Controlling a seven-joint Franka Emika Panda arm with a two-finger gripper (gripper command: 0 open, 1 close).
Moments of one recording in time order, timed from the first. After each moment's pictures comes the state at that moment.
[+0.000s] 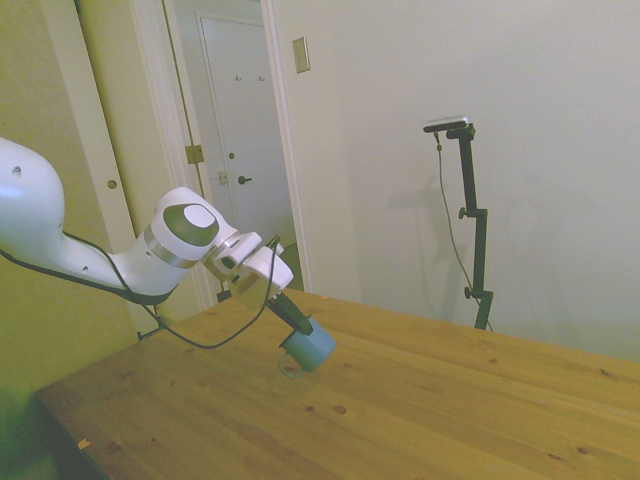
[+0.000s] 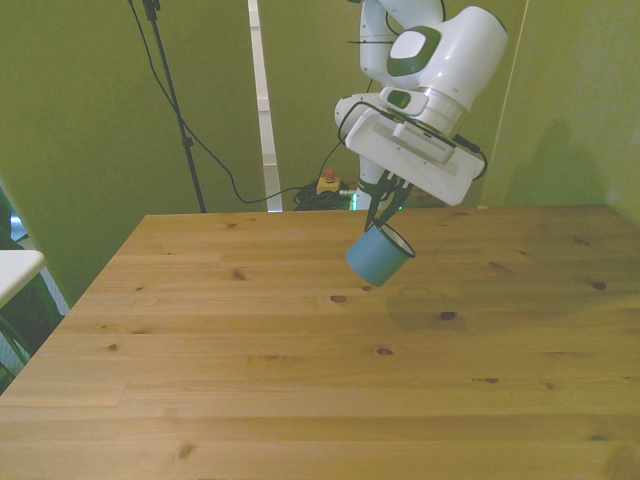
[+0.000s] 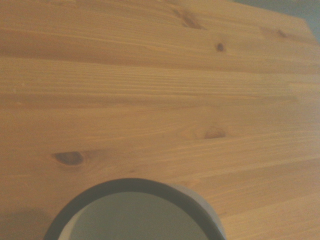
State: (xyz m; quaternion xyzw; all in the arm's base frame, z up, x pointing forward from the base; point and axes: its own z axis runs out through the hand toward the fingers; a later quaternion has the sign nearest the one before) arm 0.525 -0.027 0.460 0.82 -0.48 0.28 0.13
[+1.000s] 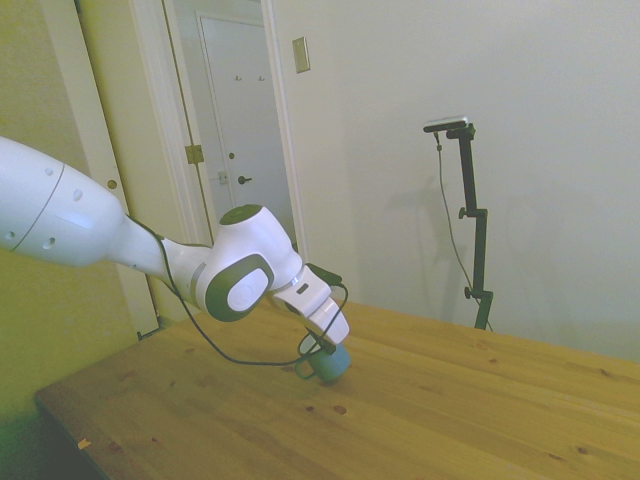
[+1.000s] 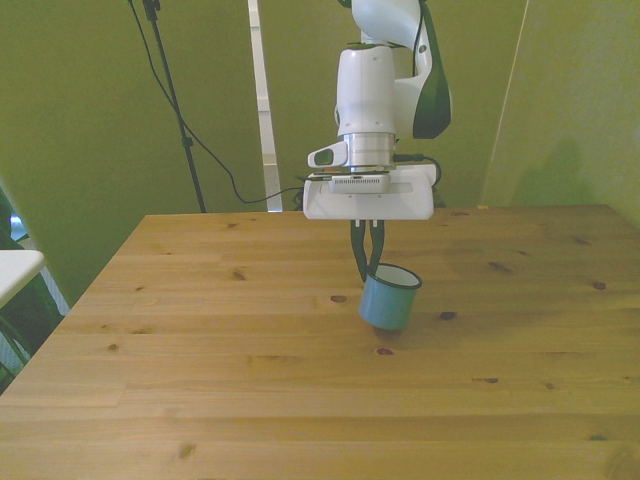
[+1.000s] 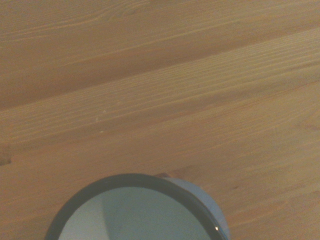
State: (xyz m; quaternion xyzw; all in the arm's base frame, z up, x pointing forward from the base) arm 0.548 -0.108 0.414 0.83 -0.51 0.20 -0.12
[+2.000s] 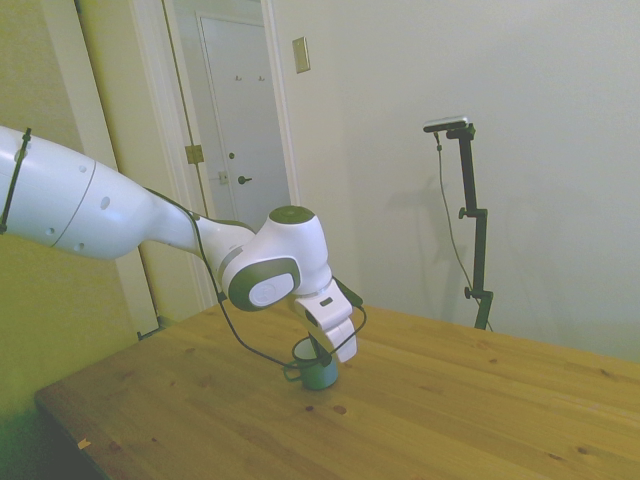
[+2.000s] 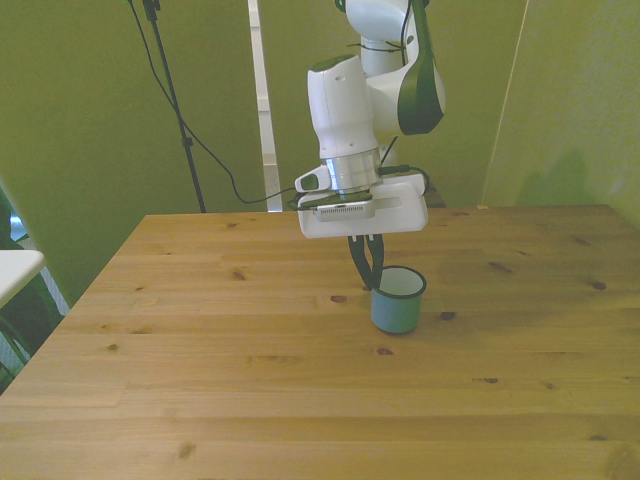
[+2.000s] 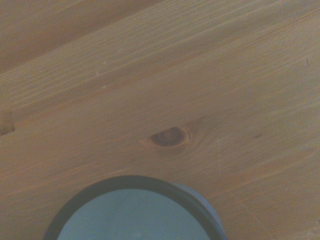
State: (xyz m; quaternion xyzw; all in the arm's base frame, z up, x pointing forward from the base) arm 0.566 -0.124 0.397 0.82 -0.55 0.08 -0.14
